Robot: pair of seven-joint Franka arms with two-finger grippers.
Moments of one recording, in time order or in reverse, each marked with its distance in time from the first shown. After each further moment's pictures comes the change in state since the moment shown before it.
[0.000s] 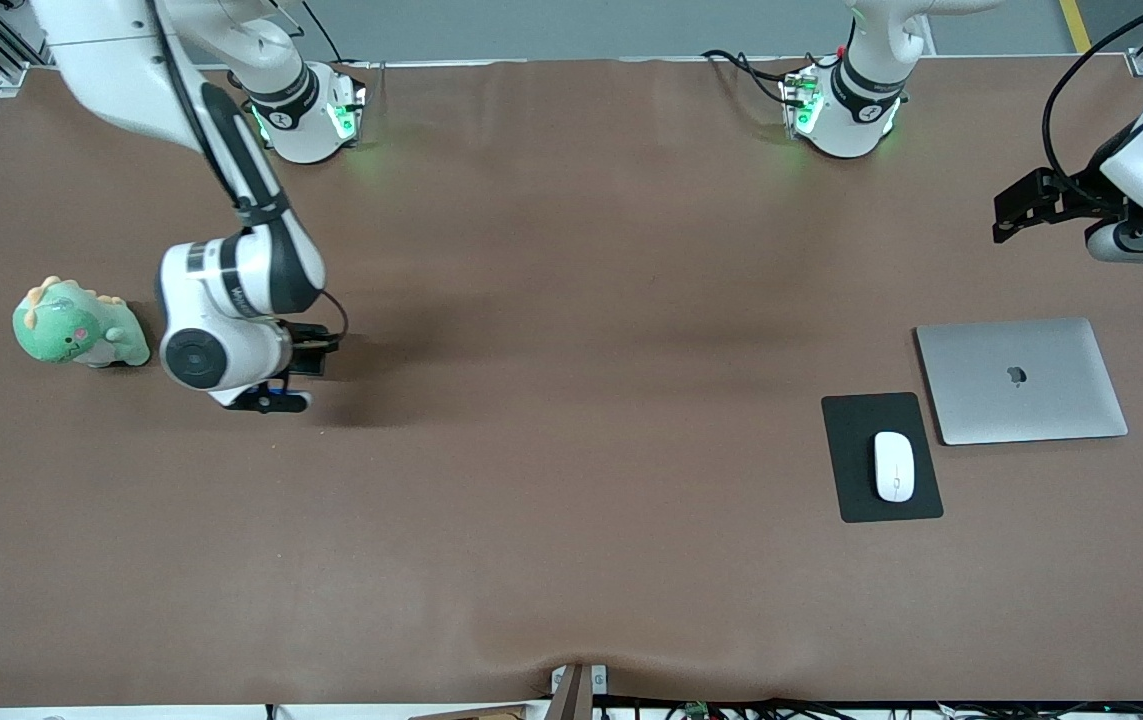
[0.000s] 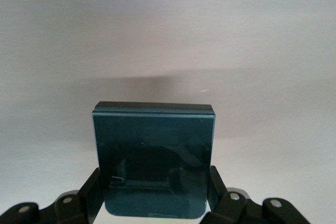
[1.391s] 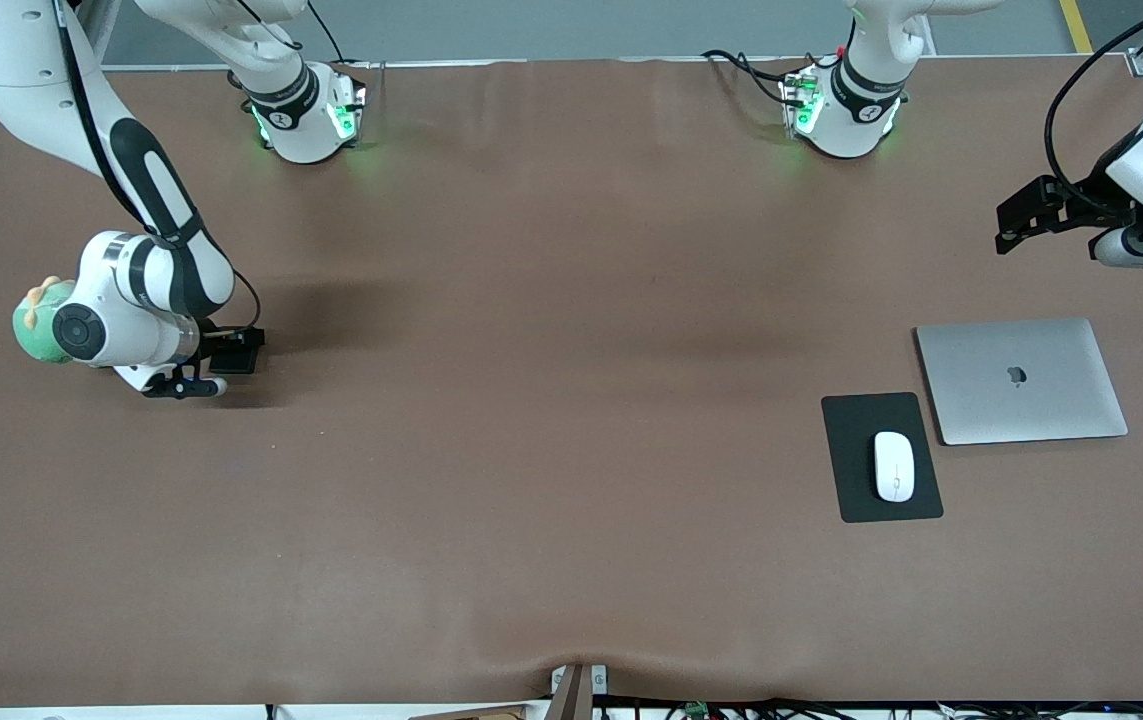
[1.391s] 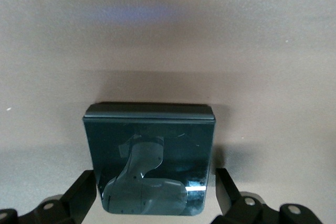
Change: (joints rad) left arm -0.001 0.006 -0.003 0.002 0.000 0.041 0.000; right arm -0.269 0.023 0.005 -0.191 -0.006 0.312 -0.306
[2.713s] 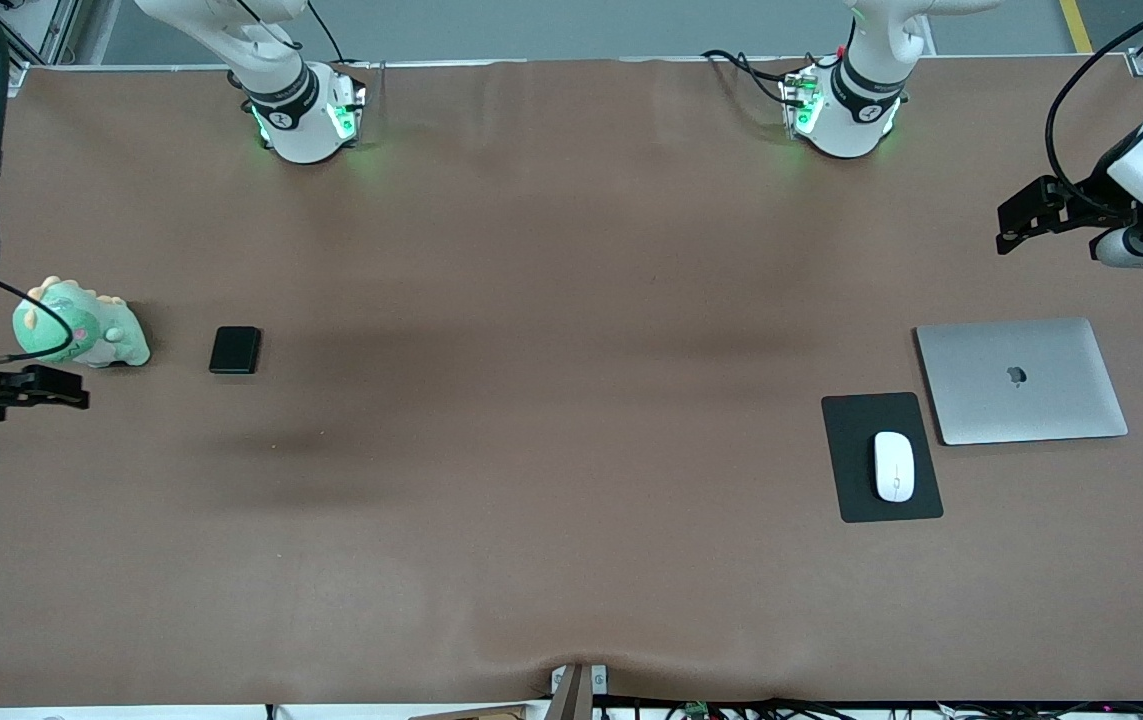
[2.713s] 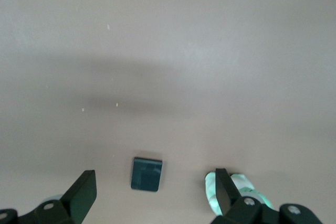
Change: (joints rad) left arm 0.001 0.000 0.001 0.001 0.000 0.000 0.000; right arm -0.003 -0.009 0.005 0.983 -0.023 -0.671 -0.098
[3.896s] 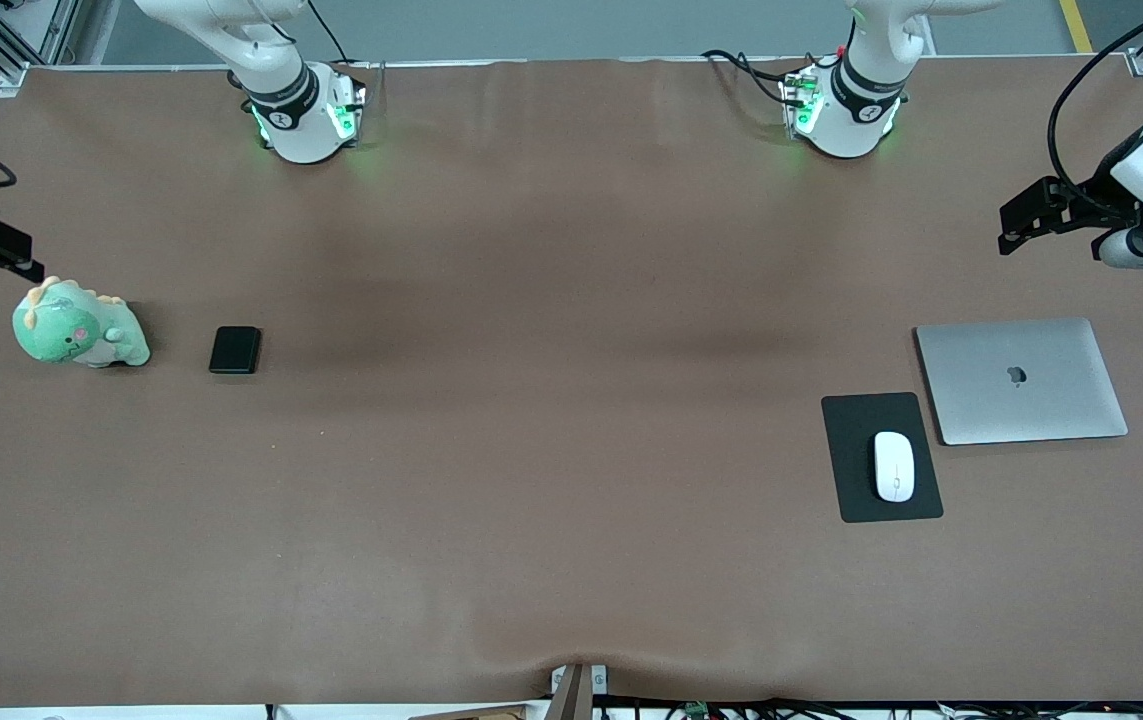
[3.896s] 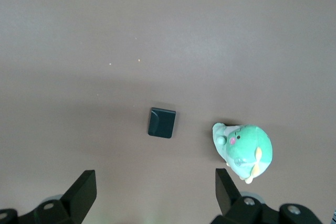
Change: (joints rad) left arm 0.002 0.001 0.003 0.000 0.000 0.000 0.000; right arm 0.016 -0.398 0.012 -0.302 -0.032 -0.117 -0.005
